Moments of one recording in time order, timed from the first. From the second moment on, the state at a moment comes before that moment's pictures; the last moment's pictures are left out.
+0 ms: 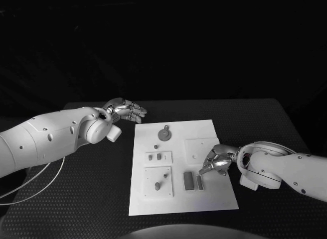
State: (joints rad) left arm 1.25 -0.69 -0.17 1.15 -0.28 -0.13 0.10; left_hand 1.07 -0.10 0.49 -0.23 0.05 0.78 0.20 0.34 0.45 1.08 0.16 0.12 0.20 0.93 0.09 0.56 0.63 0.01 0.93 -0.01 0.07 0.97; right arm 1.13 -0.91 -0.20 1.58 -1.01 -0.07 -0.29; right_hand 0.87 -0.25 0.67 -0.15 0.05 1.01 0.10 0.23 0.57 1.18 0.01 1.17 1.15 1.24 -0.10 1.50 0.96 0.24 1.10 0.00 0.88 1.31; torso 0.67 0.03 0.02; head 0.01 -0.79
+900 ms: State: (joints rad) left arm 1.22 -0.61 -0.17 0.94 -0.14 -0.14 0.22; left_hand 1.05 -0.07 0.48 -0.25 0.05 0.80 0.16 0.34 0.43 1.06 0.13 0.09 0.18 0.81 0.12 0.39 0.58 0.02 0.84 0.02 0.07 0.95; right arm 1.15 -0.56 -0.07 0.82 -0.54 -0.13 0.22; right_hand 0.95 -0.07 0.65 -0.29 0.05 0.82 0.17 0.20 0.58 0.84 0.14 0.39 0.50 0.71 0.15 0.62 0.48 0.12 0.47 0.18 0.36 1.11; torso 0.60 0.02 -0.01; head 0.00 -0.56
